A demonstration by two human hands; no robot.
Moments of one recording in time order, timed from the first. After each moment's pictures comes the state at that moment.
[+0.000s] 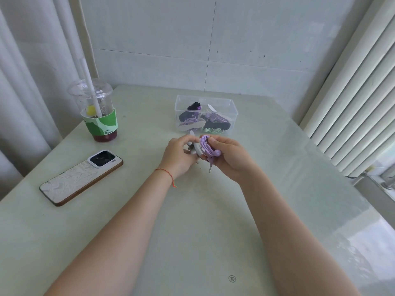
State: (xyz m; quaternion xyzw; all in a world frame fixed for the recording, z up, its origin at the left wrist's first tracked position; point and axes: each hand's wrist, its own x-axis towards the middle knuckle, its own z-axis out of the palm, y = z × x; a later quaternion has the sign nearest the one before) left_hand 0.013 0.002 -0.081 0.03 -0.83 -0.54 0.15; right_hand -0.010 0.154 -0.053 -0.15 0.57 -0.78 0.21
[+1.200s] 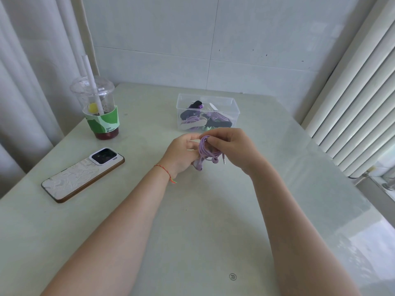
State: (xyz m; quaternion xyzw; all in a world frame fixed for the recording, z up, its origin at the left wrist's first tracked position) left_hand 0.021 0.002 -0.070 -0.01 -0.75 -0.66 0.05; right_hand 0.000 0.166 -0.022 -0.26 0.80 -0.55 0.05
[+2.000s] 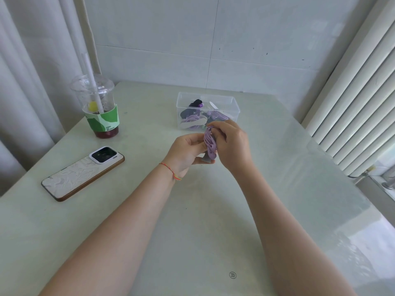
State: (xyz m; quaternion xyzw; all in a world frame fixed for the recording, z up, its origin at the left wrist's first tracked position) left_hand 0.030 0.019 -0.060 -0.02 -0.62 -0.78 0.01; right_hand -0.003 0.147 -0.039 -0.23 0.83 -0.45 -0.21
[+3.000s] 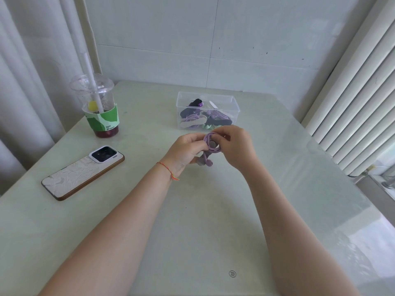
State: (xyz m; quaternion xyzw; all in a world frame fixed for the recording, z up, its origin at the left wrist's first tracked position) left_hand 0.032 0.017 -0.052 0.00 -0.67 -0.75 -0.02; right_hand -0.012 0.160 -0.038 -0.19 0.88 -0.43 -0.10
